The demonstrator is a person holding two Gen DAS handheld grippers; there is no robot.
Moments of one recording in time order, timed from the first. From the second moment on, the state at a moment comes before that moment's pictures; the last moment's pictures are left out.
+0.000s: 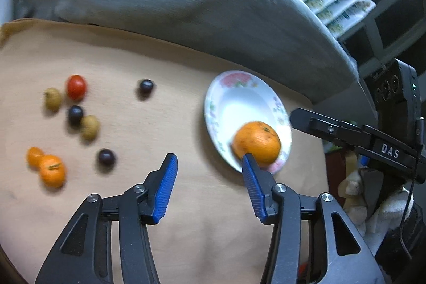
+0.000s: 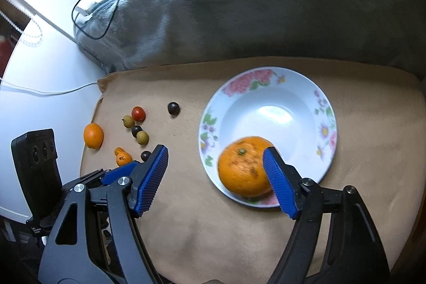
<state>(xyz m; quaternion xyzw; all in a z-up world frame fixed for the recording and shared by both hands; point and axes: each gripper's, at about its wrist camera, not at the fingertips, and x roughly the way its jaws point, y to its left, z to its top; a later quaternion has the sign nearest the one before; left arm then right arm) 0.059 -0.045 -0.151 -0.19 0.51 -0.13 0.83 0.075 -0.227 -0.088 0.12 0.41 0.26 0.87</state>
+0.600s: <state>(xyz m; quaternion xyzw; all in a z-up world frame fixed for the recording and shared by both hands) 0.022 0.076 -0.151 -0.18 0.48 0.07 0.86 0.071 -0.104 -0.062 -0.01 0.36 0.34 0.87</state>
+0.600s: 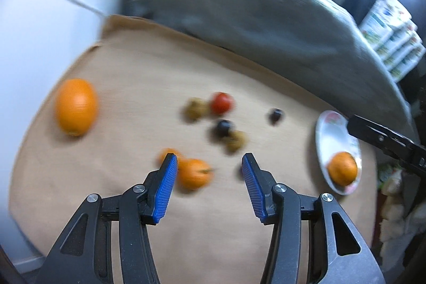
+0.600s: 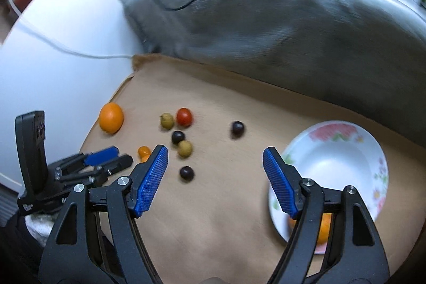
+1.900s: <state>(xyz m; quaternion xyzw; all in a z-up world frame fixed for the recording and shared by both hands) 0.004 0.208 -0.179 -0.22 0.47 0.15 0.84 0.107 0.137 -0.082 -0.05 0.44 0.48 0.76</state>
